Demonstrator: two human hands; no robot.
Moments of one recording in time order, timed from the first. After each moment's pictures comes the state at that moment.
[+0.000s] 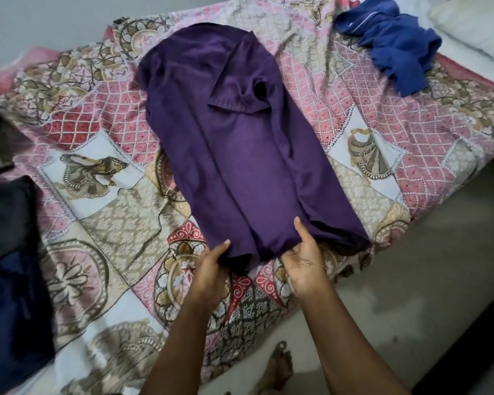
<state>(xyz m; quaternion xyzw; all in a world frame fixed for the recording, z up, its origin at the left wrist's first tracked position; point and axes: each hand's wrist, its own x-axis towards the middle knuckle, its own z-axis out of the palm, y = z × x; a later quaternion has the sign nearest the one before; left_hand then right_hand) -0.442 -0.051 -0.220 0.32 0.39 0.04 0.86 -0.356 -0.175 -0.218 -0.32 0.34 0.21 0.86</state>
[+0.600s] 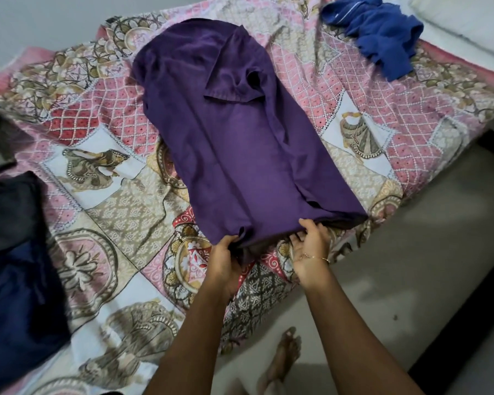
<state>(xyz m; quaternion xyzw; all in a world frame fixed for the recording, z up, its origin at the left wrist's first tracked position) -0.456 -0.070 -0.210 0.30 0.46 0.00 0.84 -0.387 -0.188 -0.221 -0.47 0.38 0.08 0.79</state>
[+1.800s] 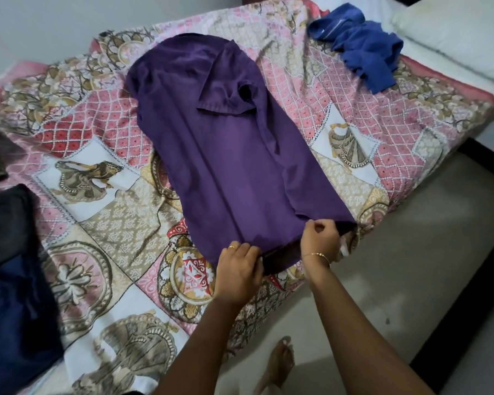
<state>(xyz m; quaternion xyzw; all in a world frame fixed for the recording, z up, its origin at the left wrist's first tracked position) -0.472 -0.080 -0.236 0.97 -0.02 0.13 0.21 -0.379 -0.207 -0.207 -0.83 0.30 -0.04 0.46</state>
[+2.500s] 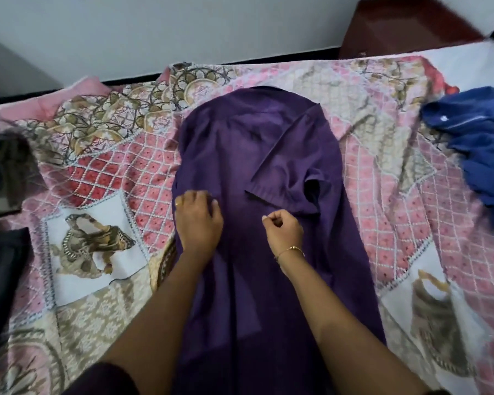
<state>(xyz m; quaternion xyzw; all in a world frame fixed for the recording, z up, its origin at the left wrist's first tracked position) -0.211 0.130 -0.213 0.88 0.37 0.25 0.16 -0.134 -0.004 -0.203 -0.84 -0.03 0.19 0.50</state>
